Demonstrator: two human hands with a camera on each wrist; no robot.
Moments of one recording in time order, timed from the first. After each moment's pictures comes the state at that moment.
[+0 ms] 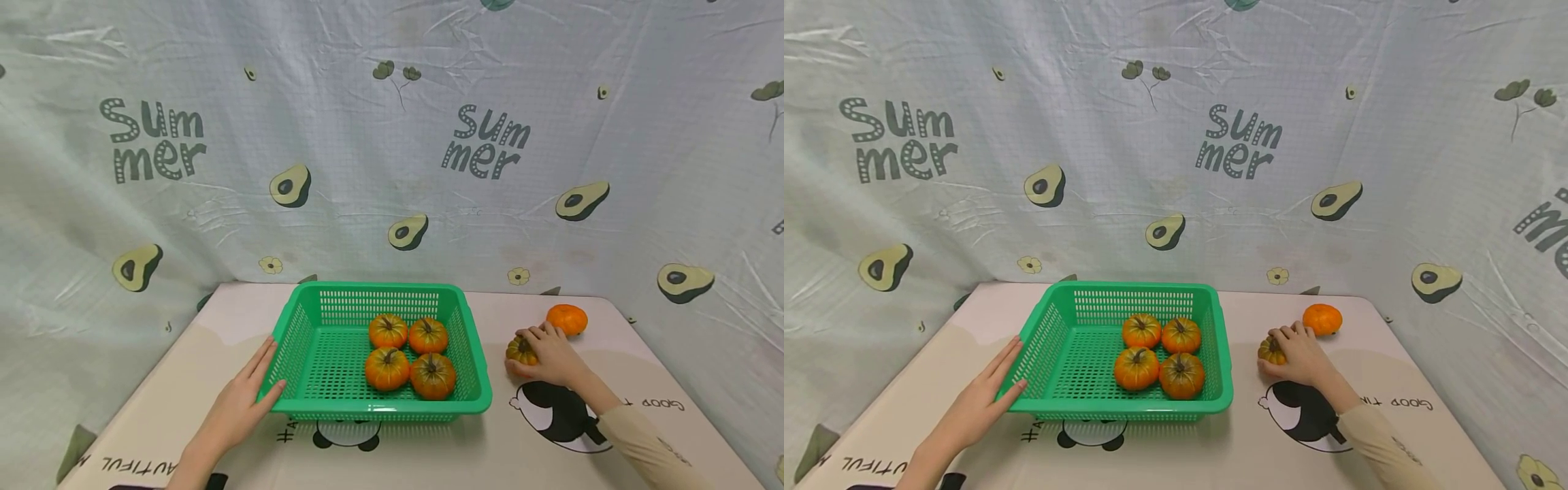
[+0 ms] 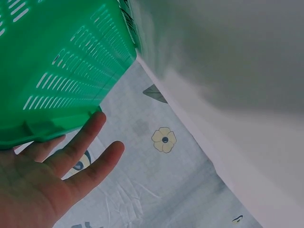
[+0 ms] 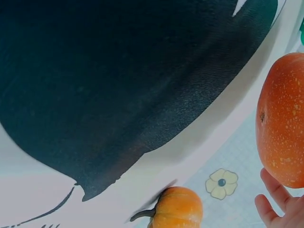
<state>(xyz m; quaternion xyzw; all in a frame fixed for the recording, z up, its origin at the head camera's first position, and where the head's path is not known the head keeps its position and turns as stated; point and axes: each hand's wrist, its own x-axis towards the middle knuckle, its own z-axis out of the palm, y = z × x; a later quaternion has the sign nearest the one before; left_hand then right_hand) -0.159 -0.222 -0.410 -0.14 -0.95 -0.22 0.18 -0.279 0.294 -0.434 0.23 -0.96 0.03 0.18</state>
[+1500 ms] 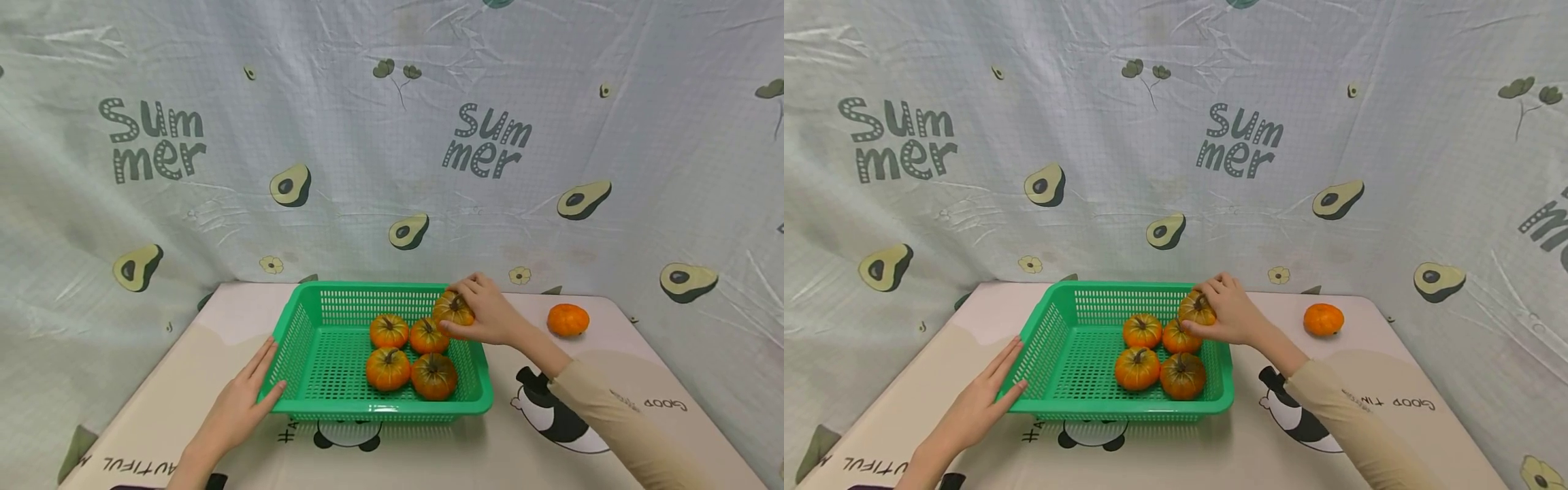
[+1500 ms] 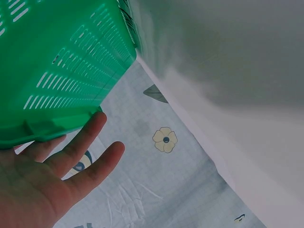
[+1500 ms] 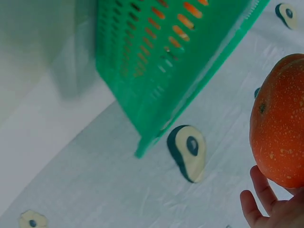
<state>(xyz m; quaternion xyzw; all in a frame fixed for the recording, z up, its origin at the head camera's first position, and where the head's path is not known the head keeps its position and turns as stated) -0.159 -0.222 -0.409 -0.13 -0.95 -0.22 0.18 -0.279 0.171 -0.332 0.37 -0.90 0.14 0.21</state>
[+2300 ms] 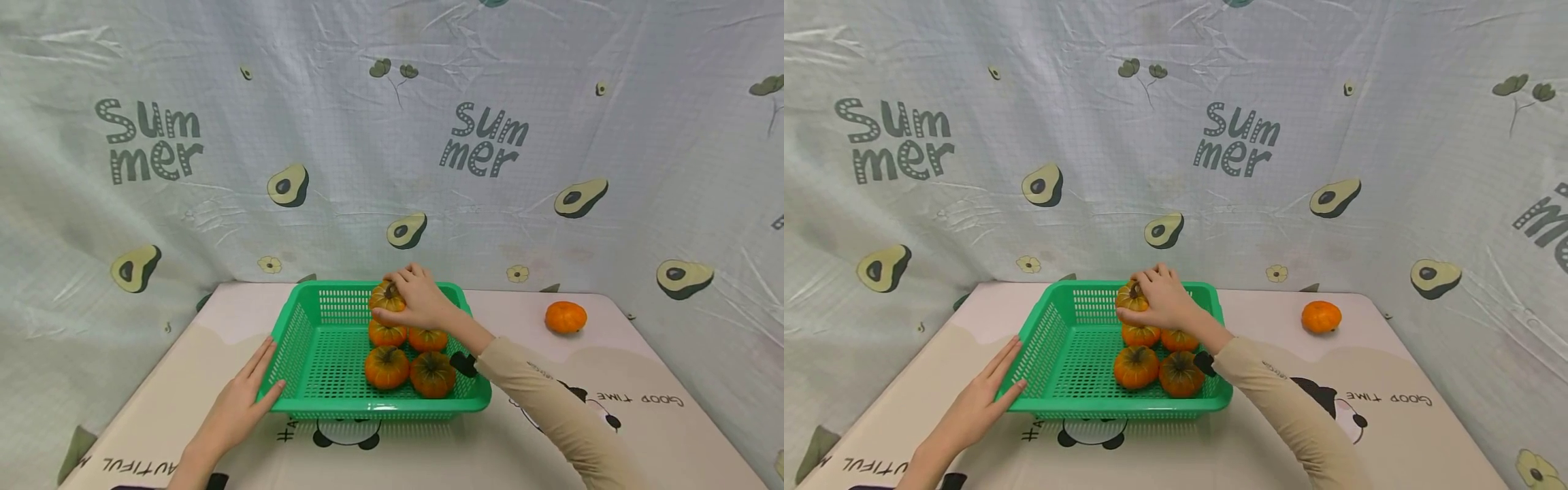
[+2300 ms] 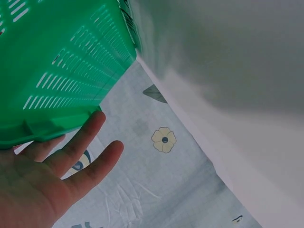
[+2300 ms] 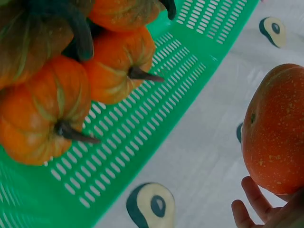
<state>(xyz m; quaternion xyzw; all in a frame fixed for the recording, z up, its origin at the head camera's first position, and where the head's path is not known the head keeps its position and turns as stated) -0.159 -0.221 -0.408 -0.13 -0.95 -0.23 0.17 -0.293 0.075 -0.325 0.38 -0.90 0.14 0.16</state>
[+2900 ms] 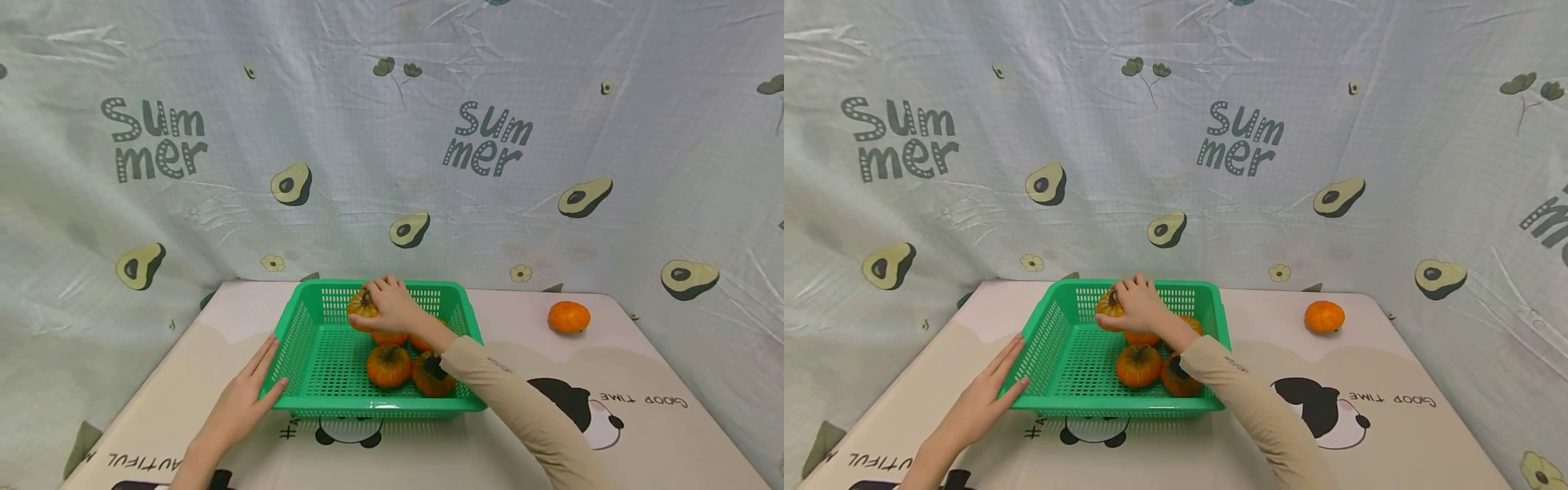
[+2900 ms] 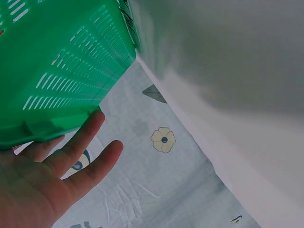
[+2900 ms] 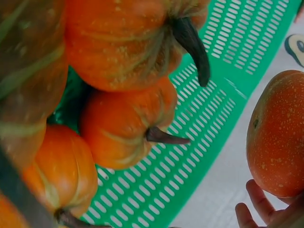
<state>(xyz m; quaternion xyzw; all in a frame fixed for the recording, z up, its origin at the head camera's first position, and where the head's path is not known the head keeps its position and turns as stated) -0.158 -0.222 -0.409 -0.12 -0.95 -0.22 0.18 -0.305 0.029 -0.350 0.36 -0.92 0.11 0.10</state>
